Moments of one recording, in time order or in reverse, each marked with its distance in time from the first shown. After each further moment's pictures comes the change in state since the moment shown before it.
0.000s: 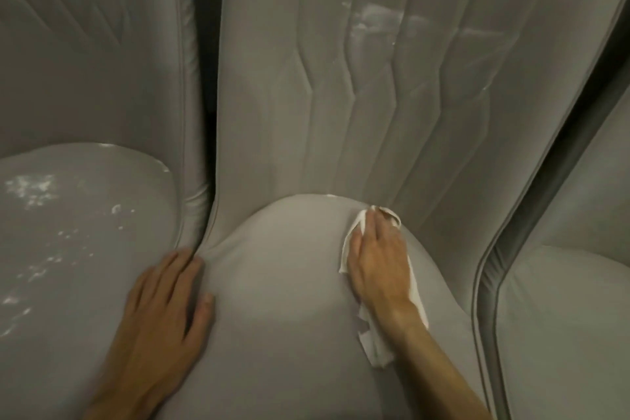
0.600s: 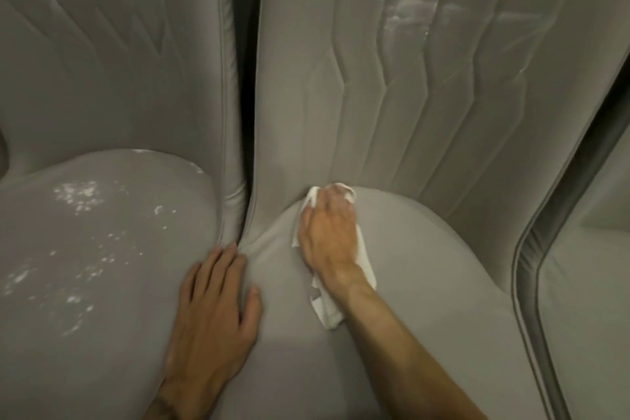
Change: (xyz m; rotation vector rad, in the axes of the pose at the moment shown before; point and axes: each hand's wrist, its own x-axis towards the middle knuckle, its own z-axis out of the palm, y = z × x) left_hand -0.001 -0.016 0.018 0.022 0.071 0.051; right_hand 0.008 -0.131 0.035 0.064 0.010 -0.158
